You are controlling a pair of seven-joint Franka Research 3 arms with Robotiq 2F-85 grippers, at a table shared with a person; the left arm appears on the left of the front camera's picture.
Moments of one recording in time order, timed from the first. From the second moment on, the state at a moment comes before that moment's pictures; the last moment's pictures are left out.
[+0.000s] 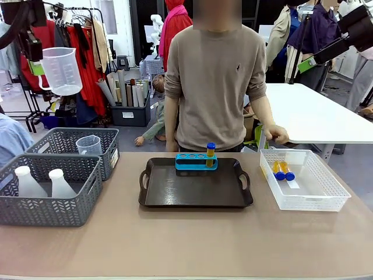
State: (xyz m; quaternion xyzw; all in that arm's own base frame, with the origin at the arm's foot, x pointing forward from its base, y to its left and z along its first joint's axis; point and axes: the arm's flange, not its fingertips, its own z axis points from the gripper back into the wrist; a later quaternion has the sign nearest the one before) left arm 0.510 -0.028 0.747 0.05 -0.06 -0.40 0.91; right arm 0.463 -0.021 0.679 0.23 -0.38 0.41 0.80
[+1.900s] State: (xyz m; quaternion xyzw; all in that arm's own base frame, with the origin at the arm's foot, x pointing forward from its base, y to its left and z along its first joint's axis) left arm 0.521 -0.309 0.618 0.04 -0.02 -0.74 0.67; right arm 0.463 -0.021 0.679 0.23 -0.38 0.41 0.80
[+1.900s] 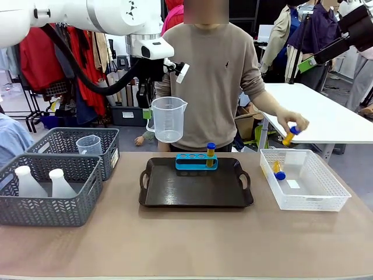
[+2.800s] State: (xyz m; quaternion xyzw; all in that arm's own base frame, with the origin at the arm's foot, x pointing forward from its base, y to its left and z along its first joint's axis) left arm 0.572 -0.407 0.496 0.00 0.02 -0.79 0.61; right arm 0.463 -0.021 0.679 0.23 -0.38 0.41 0.80
